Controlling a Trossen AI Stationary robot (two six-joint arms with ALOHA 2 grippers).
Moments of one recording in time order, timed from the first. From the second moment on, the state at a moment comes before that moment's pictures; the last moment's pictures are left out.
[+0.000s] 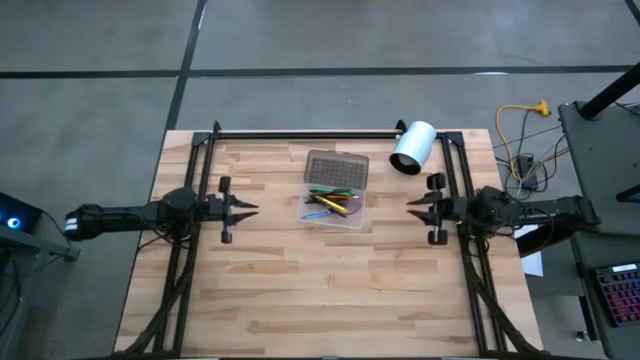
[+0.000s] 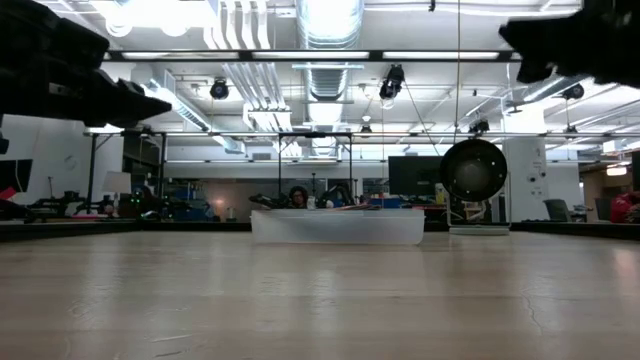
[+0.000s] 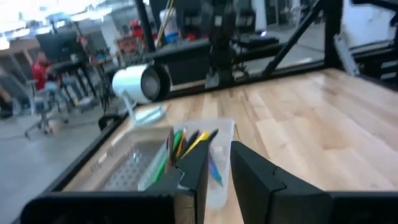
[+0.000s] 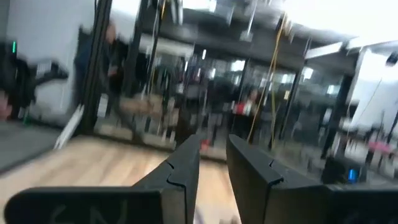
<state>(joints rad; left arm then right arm) 0.11 0.20 0.01 0.10 0.03 0.23 0.01 0.25 0.01 0.50 -0.02 -0.19</state>
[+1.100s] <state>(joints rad) 0.11 0.14 0.01 0.06 0.06 0.23 0.01 0.02 0.01 0.08 0.00 -0.19</state>
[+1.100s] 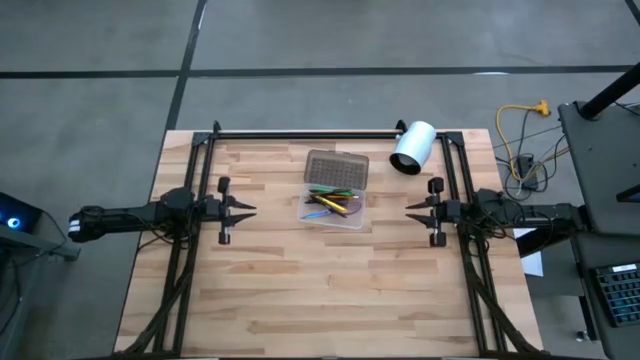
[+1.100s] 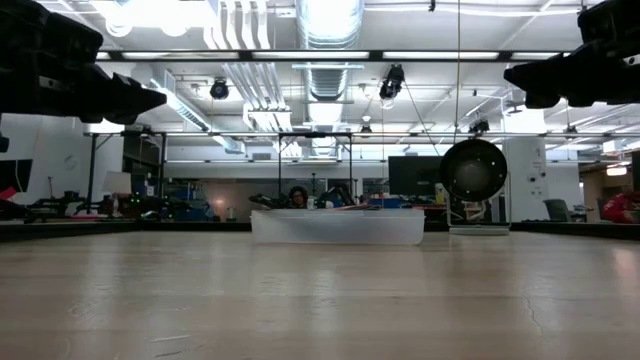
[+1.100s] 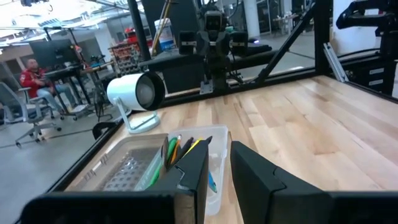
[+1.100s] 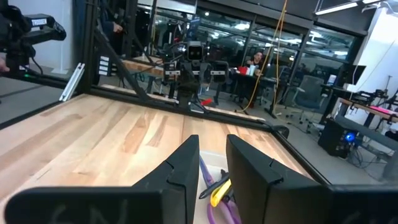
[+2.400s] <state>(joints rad) 0.11 0.14 0.01 0.07 0.06 0.25 0.01 0.06 0.01 0.38 -0.04 -0.39</state>
